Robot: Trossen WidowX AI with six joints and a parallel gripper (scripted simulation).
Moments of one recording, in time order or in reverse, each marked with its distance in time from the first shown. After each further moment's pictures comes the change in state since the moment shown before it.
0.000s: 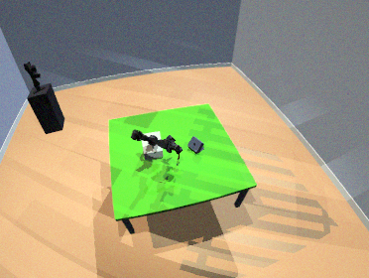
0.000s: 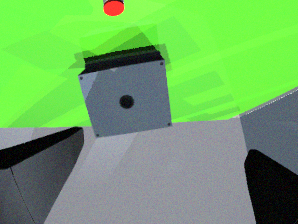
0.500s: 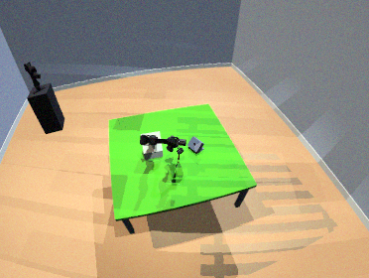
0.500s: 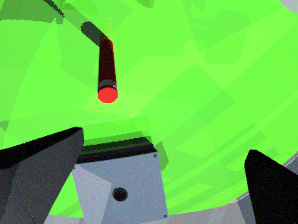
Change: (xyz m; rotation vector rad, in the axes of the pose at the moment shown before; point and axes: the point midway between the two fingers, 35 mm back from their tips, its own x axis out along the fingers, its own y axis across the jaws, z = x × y) arm 0.022 0.003 0.024 0.064 -0.486 0.002
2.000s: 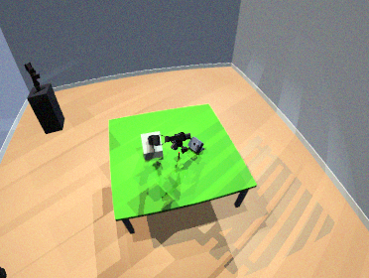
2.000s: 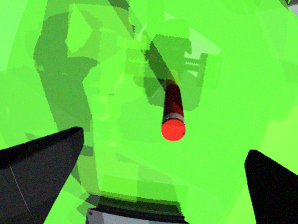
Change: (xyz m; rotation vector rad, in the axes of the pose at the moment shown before) arm 0.028 0.028 -0.010 -0.128 -0.390 0.311
